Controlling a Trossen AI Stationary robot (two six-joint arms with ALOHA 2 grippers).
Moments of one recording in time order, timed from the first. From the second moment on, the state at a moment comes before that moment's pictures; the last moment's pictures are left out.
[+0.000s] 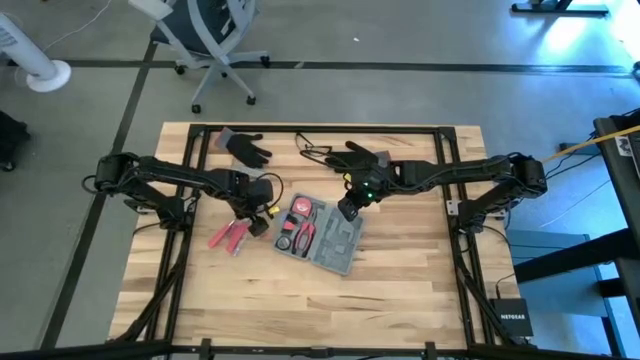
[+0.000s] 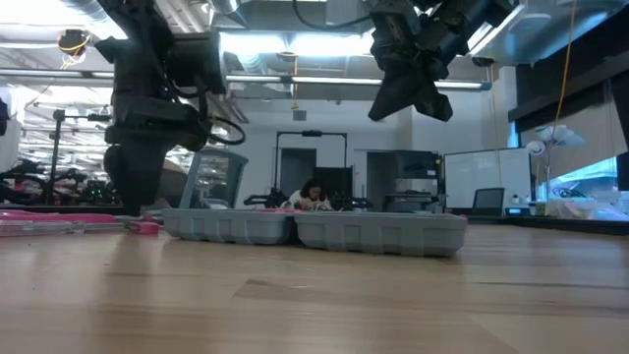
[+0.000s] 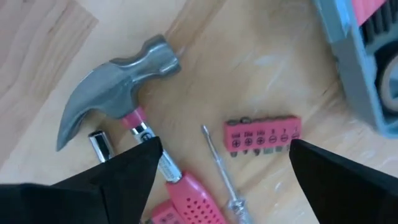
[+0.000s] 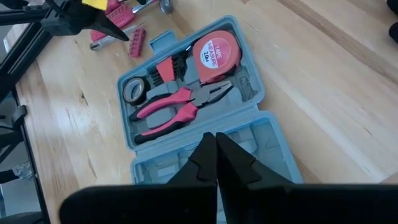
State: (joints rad) left arm 0.14 1.43 0.74 -0.71 0.11 -0.58; right arm -0.08 1.48 1.06 -0.44 -0.07 0.69
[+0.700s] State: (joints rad) left arm 0.06 1.44 0.88 -0.86 -0.03 -0.57; right arm -0.08 1.55 1.06 -0.39 -0.13 0.71
